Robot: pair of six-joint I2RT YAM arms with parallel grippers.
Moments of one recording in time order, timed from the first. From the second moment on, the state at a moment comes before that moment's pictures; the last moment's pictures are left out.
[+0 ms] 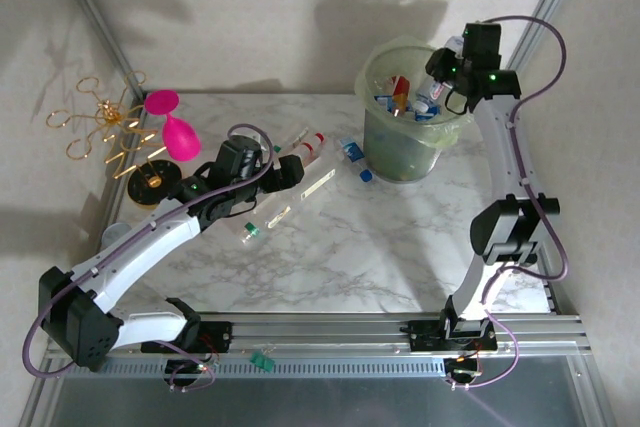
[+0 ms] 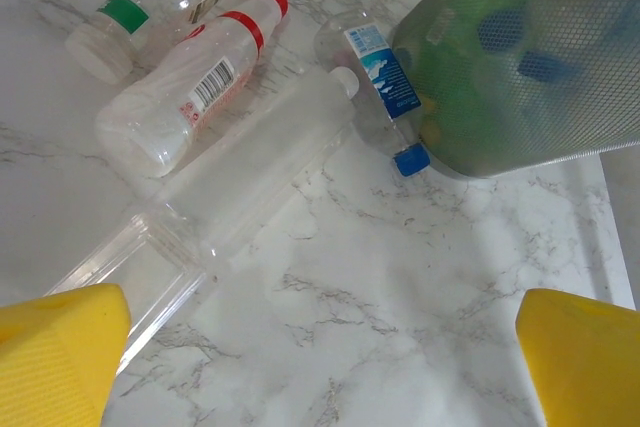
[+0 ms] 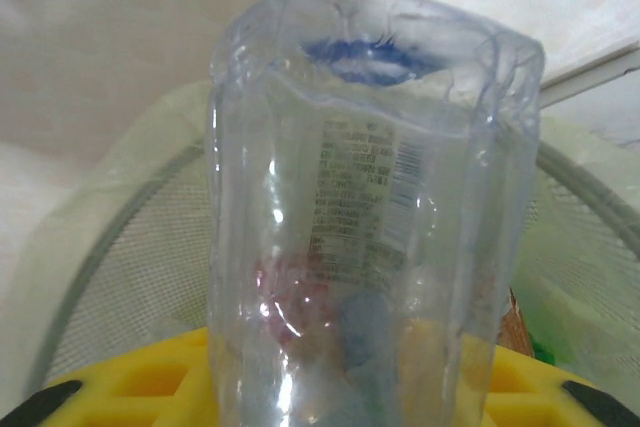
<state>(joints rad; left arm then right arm) -0.58 1.23 1.07 -0.48 -0.04 -0.71 0.08 1.84 2.02 -0.76 -0.05 0.47</state>
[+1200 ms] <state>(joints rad) -0.58 1.23 1.15 -0.51 -0.06 -0.68 0.16 1.72 2.00 -0.78 0.01 0.41</state>
